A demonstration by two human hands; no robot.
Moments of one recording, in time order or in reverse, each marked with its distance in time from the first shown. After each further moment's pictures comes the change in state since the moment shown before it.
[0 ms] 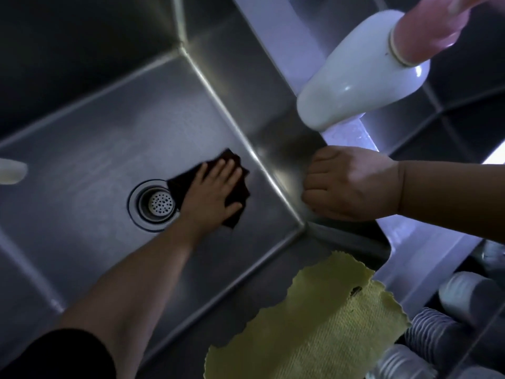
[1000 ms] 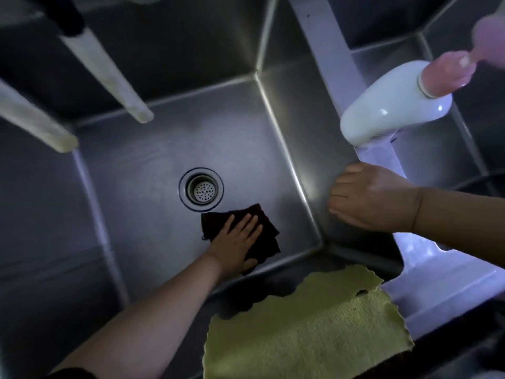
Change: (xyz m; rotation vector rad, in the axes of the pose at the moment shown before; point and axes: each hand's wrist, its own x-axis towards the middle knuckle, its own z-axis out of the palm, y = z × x) left_hand -0.108 0.071 -0.020 -0.069 -0.415 -0.096; right_hand 0.002 -0.003 0.002 -0.405 0.274 -0.310
